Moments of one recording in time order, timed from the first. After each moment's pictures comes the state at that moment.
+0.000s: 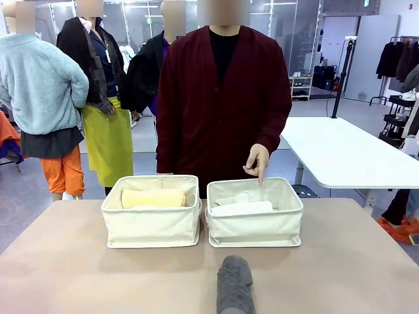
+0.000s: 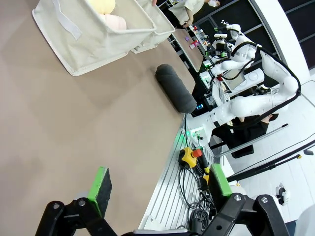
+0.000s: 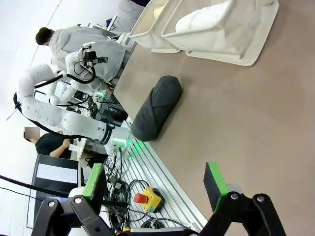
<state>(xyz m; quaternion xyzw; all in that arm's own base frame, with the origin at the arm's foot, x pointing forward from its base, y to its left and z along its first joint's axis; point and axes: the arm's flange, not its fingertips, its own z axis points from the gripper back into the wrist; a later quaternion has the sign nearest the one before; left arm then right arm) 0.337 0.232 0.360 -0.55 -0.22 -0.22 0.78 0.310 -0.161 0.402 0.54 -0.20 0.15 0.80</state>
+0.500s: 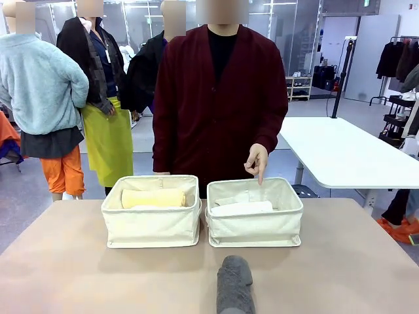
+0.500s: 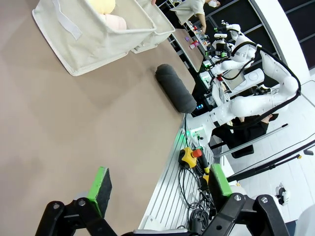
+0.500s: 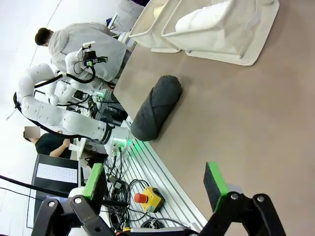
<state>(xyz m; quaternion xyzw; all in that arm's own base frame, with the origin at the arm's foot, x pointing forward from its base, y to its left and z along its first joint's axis) 0.337 0.232 0.360 -0.55 -0.22 -0.22 0.78 0.310 -0.160 0.402 0.54 -0.20 0.15 0.80</state>
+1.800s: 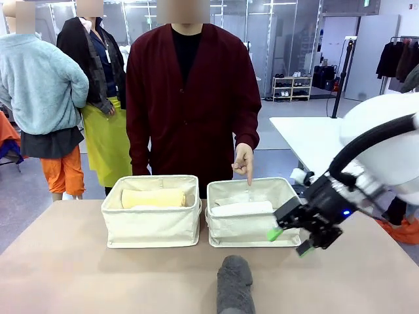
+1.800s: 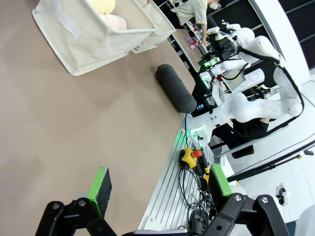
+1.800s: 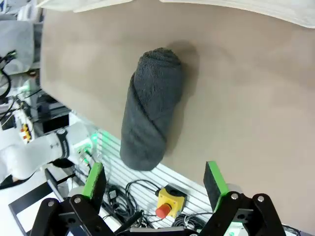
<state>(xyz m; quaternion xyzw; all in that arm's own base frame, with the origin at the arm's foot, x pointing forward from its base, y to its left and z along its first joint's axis) 0.337 0.233 0.360 -0.55 -0.22 -0.21 0.78 0.344 0.152 0.424 0.32 -0.02 0.07 0.95</state>
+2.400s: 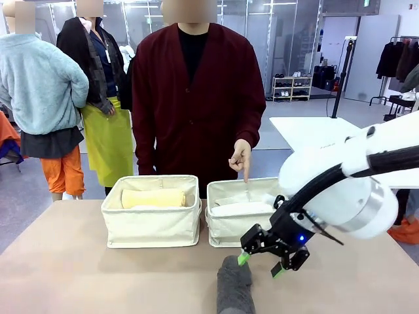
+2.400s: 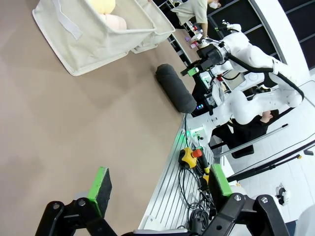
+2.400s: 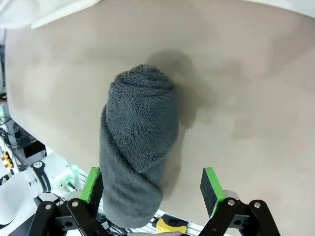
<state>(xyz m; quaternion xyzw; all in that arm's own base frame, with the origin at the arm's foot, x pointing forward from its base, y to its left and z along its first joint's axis) 0.337 0.233 0.360 -0.55 -0.22 -0.22 0.78 0.347 0.218 0.354 0.26 -0.01 0.02 0.97</state>
